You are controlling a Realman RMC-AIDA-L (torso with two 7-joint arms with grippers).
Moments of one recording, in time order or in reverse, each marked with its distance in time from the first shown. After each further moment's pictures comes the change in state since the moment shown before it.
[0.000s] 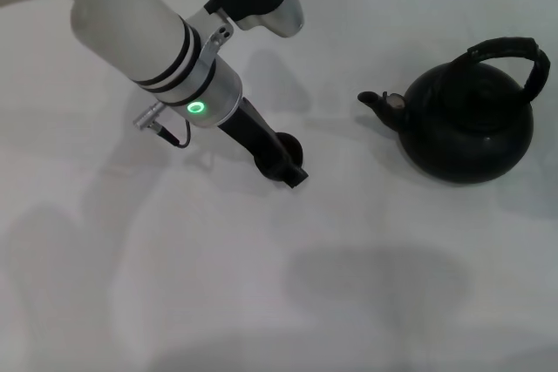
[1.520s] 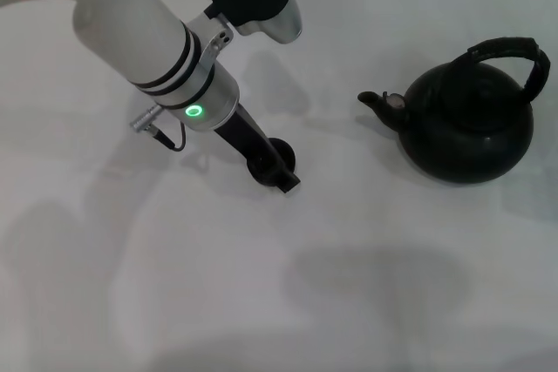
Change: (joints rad) left arm -0.015 0.001 0.014 -0.020 0.019 -0.008 -0.026; right arm -0.007 0.000 0.006 -0.005 0.000 0.001 0.023
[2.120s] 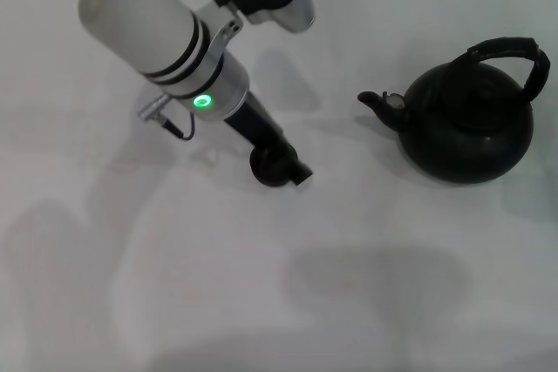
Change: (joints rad) left arm 0.003 0.000 0.002 0.066 0.012 -0.015 -0.011; right arm 0.000 0.000 -0.006 -0.001 0.000 0.000 0.000
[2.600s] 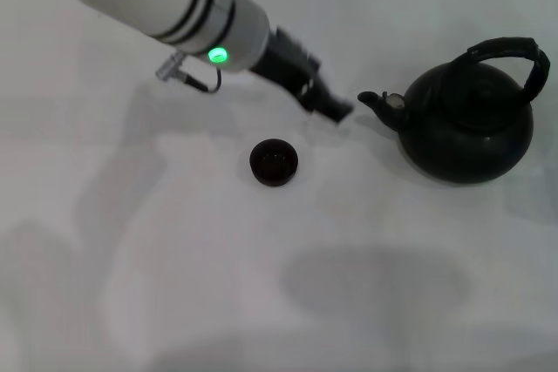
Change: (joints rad) left arm 0.086 0.002 -0.057 0.215 -0.024 0.078 0.029; right arm -0.004 0.000 0.004 -0.003 0.000 0.003 0.001
